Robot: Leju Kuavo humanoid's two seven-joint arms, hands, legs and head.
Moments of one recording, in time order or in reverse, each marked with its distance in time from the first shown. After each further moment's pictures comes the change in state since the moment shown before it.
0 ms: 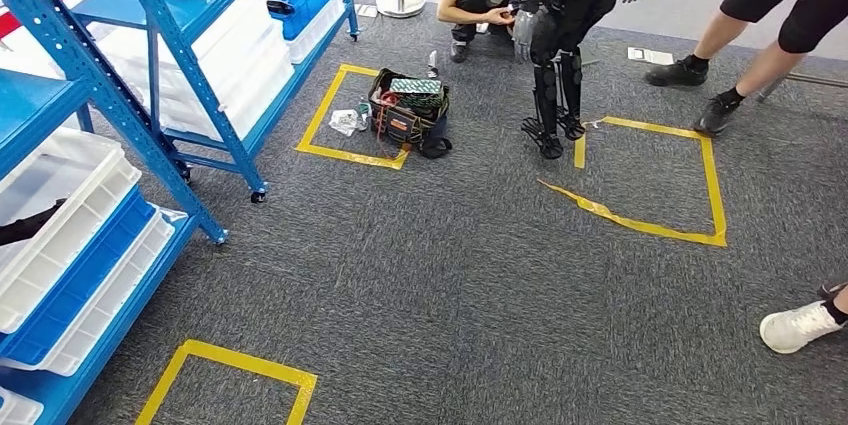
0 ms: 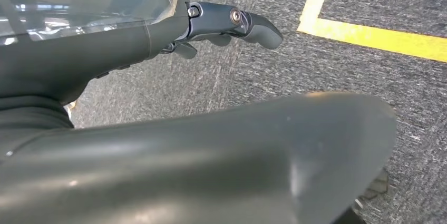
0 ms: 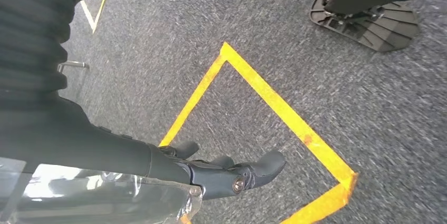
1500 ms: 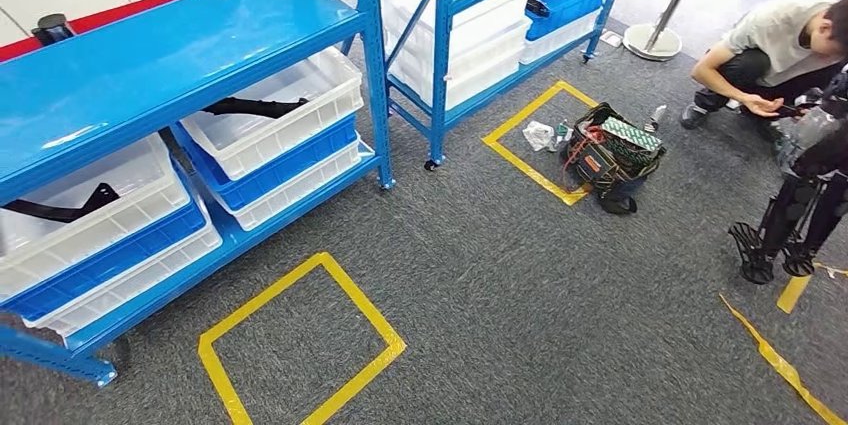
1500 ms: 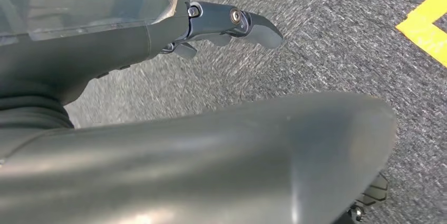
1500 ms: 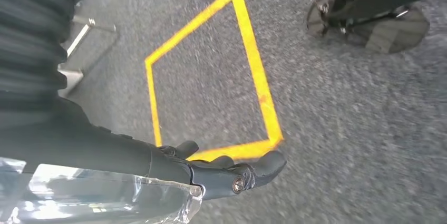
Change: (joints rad) left arm -0.006 0.013 -0.050 -0.001 -0.042 -0.042 -0.020; right arm 0.056 -0.002 -0.060 -0.002 -0.021 -0.036 -0.026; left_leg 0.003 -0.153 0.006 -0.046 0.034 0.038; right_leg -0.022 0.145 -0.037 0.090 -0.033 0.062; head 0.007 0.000
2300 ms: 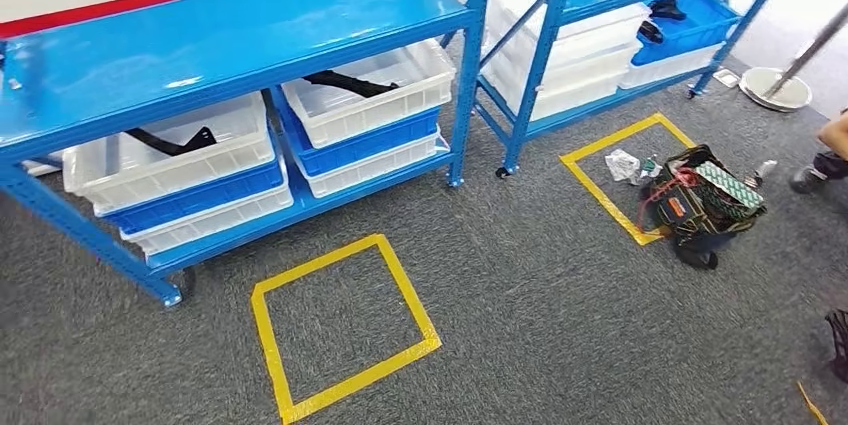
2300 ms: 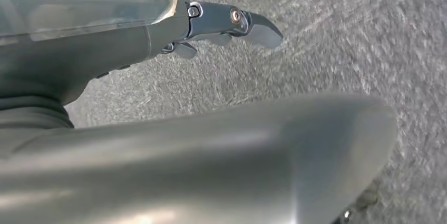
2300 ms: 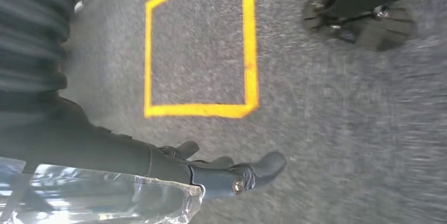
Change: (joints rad) left arm -0.004 0.003 -0.001 -0.001 0.008 -0.009 -0.003; right arm 0.005 0.006 -0.011 0.000 0.011 -0.011 -0.004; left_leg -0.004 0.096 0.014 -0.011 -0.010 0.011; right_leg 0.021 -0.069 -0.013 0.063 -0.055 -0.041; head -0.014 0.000
